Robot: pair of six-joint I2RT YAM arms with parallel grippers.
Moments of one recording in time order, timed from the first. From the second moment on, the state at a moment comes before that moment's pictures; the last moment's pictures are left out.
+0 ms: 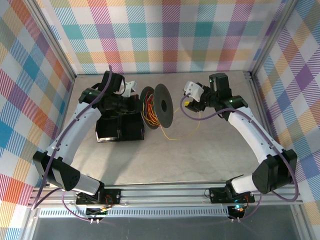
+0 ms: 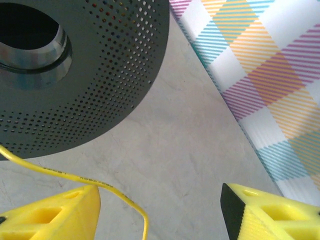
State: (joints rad) left arm -0.38 1.45 1.55 -1.00 0.47 -0.41; right arm 0.37 1.40 1.31 -0.54 -0.33 -0.82
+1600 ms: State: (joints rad) left arm -0.43 1.28 1.49 -1.00 0.56 -0.40; right arm 0.28 1.85 1.45 -0.31 -0.24 -0.59
